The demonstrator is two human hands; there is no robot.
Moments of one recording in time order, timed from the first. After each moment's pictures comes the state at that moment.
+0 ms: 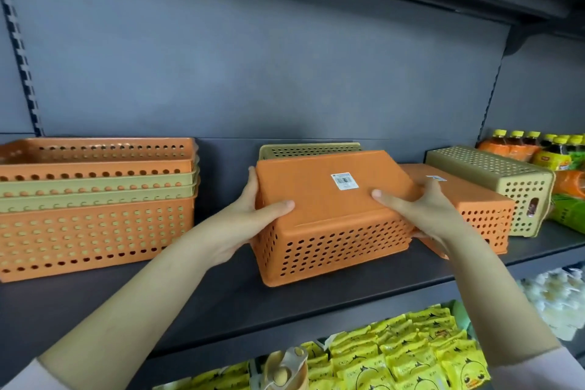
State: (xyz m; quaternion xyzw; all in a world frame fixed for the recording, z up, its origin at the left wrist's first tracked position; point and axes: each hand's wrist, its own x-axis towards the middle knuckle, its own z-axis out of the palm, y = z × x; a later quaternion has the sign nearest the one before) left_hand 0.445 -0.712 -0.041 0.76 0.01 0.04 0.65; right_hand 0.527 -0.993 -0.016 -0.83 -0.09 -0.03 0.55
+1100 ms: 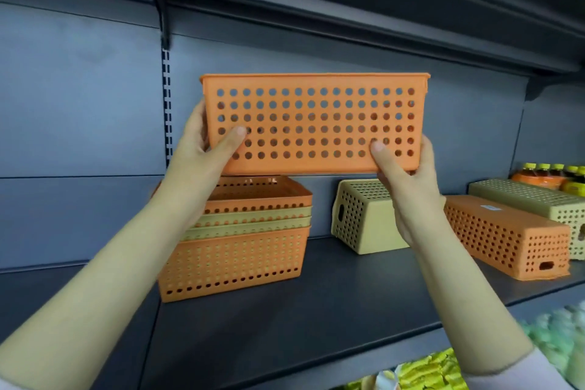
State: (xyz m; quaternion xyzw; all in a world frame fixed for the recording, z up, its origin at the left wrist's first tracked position) left_hand 0.305 -0.509 0.060 0.66 -0.14 0.42 0.60; right_hand 0.394 -0.762 0.044 -0.58 -0.27 -0.23 0.74
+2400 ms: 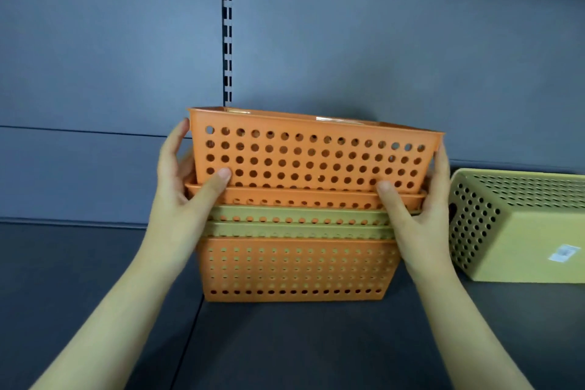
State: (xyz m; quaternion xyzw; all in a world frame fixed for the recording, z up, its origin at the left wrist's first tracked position) left_hand 0.334 -0.412 -0.044 0.67 0.01 0.51 0.54; right_hand 0.506 -0.636 -0.050 -0.59 -0.38 -0.22 0.68
